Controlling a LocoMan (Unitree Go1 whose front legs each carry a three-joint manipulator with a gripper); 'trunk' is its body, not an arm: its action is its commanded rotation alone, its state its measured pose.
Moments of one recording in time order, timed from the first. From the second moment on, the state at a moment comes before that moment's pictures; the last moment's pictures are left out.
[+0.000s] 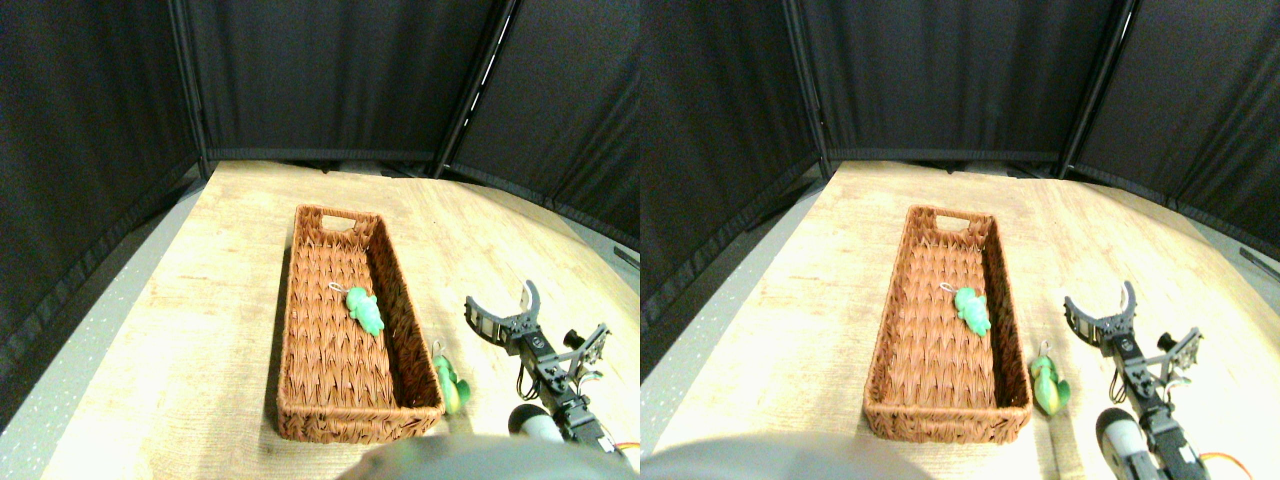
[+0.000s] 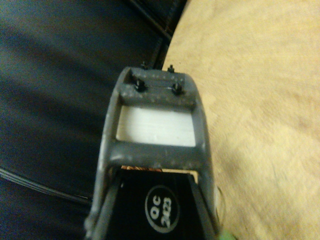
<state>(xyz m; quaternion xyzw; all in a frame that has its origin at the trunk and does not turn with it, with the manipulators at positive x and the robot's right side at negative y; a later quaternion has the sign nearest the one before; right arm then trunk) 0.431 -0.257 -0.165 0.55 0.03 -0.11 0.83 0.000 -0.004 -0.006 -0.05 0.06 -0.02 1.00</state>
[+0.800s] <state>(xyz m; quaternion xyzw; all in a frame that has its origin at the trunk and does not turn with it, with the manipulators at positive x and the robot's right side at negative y) 0.374 -0.204 -0.228 0.61 0.17 -0.13 0.76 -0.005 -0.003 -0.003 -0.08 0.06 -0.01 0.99</state>
